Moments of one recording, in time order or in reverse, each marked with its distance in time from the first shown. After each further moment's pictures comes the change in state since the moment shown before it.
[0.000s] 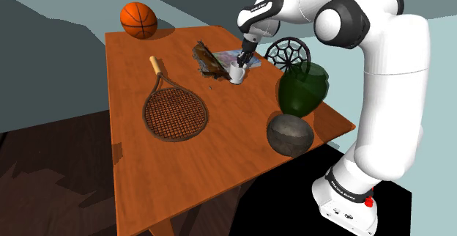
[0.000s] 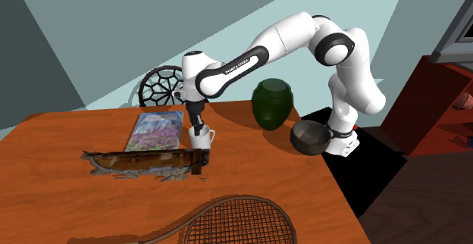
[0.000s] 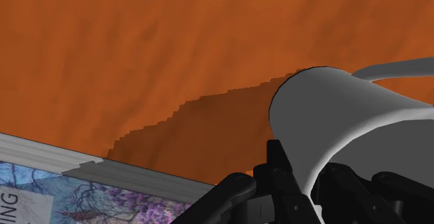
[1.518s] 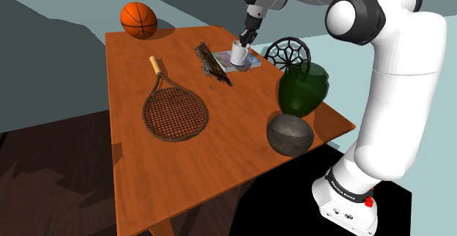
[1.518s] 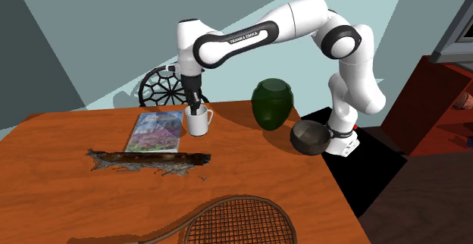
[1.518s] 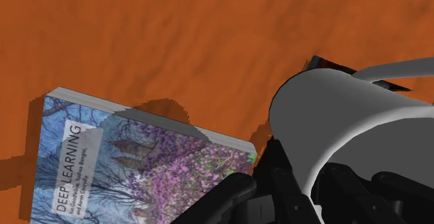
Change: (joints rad) arm 0.004 -0.087 -0.025 0.154 -0.058 -0.230 0.069
